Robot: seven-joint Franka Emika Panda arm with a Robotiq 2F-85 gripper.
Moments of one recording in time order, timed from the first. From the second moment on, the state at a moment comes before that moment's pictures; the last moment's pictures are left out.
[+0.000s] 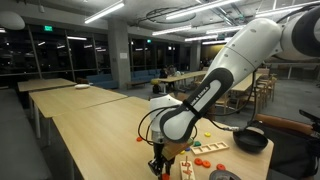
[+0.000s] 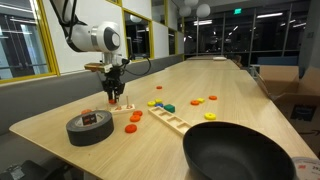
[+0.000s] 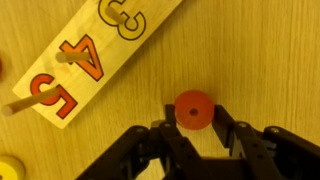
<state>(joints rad) 0.23 0.37 0.18 -2.11 -0.01 2.41 0.47</state>
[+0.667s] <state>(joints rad) 0.25 0.32 0.14 -2.09 -0.07 2.36 0.45</state>
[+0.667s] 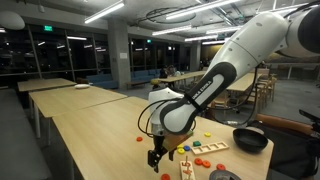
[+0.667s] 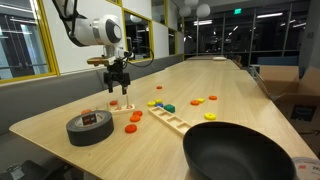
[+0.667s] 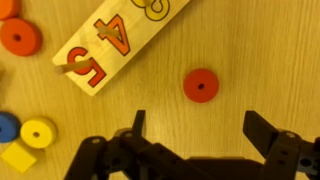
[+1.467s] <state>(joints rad) 0.12 -0.05 0.08 -2.08 -0.14 2.04 -0.08</state>
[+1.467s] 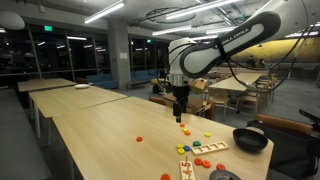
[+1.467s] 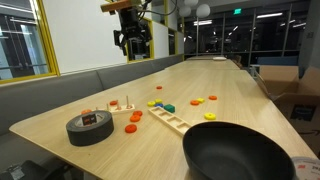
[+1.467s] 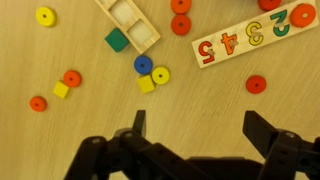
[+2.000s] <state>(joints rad) 0.03 -0.17 -0.04 -2.19 -0.06 2.03 -0.45</state>
